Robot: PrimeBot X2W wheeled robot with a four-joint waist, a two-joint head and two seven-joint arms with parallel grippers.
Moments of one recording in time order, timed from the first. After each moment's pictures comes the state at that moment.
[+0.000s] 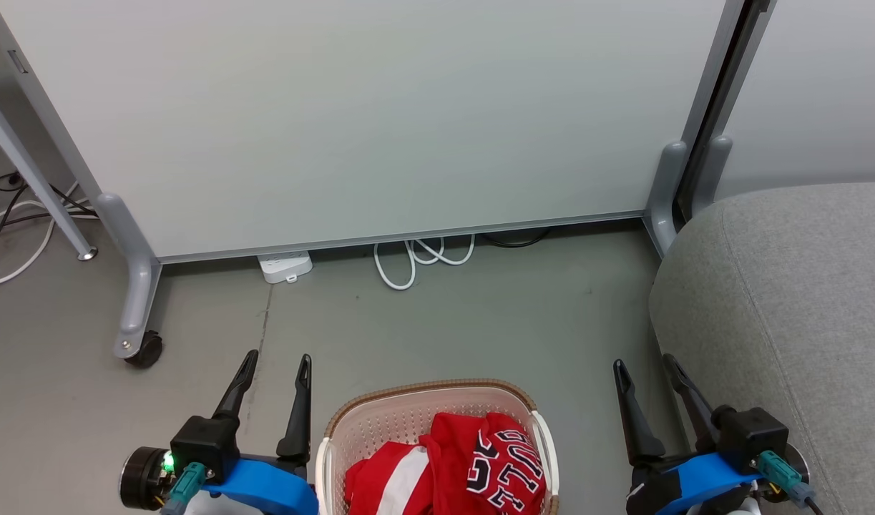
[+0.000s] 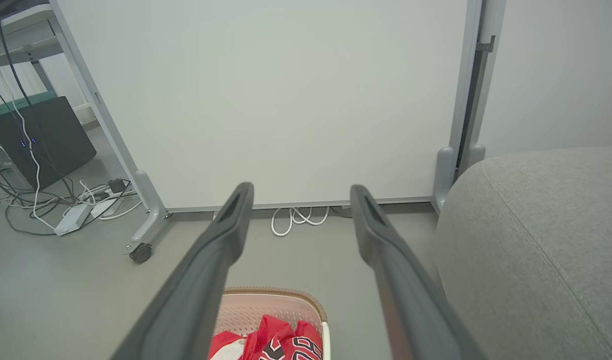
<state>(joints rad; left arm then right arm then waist) -0.16 0.05 -0.16 0.35 -0.12 -0.04 -0.26 -0.10 -0.06 0.11 0.36 0.14 0.13 -0.26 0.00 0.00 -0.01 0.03</state>
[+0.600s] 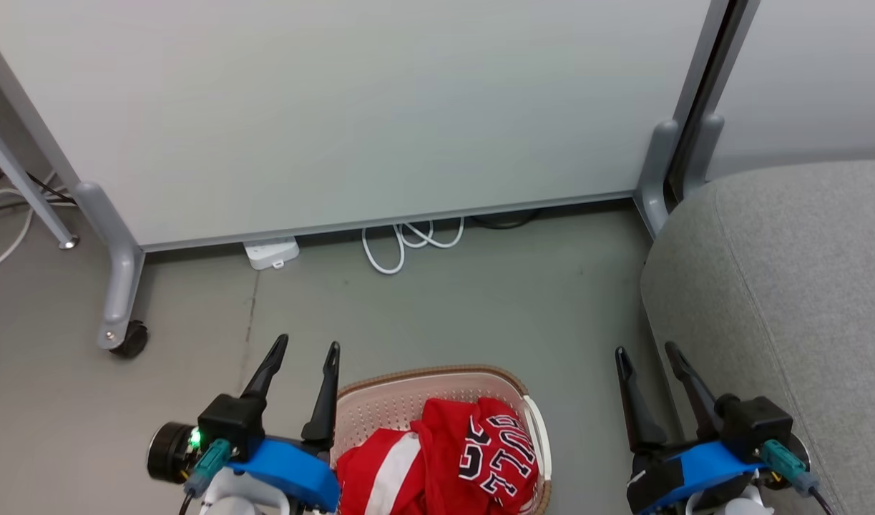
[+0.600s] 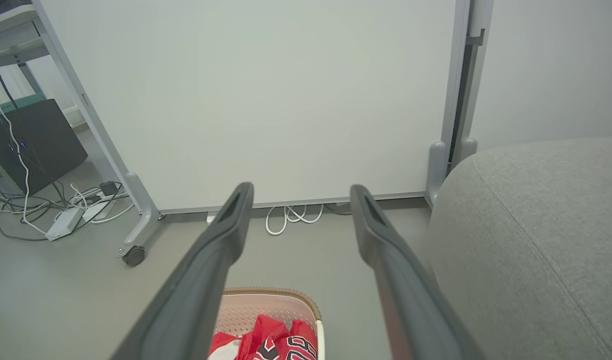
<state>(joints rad) -0.22 0.05 -0.23 0.40 -0.16 -0.06 -0.26 -0.12 -0.06 0.10 0.36 0.15 0.13 -0.26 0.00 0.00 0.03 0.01</state>
